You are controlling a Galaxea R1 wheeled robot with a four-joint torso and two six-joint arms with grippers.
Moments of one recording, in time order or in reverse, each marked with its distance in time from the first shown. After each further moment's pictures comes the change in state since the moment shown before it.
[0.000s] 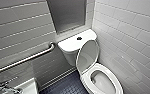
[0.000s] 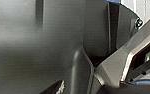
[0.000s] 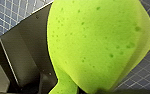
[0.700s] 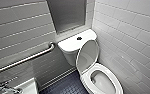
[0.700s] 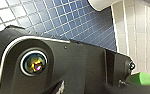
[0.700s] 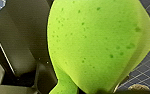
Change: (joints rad) left arm -0.205 -0.048 0.007 -0.038 -0.100 -0.134; right arm -0.010 0.197 -0.332 -0.027 -0.214 0.000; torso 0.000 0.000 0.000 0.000
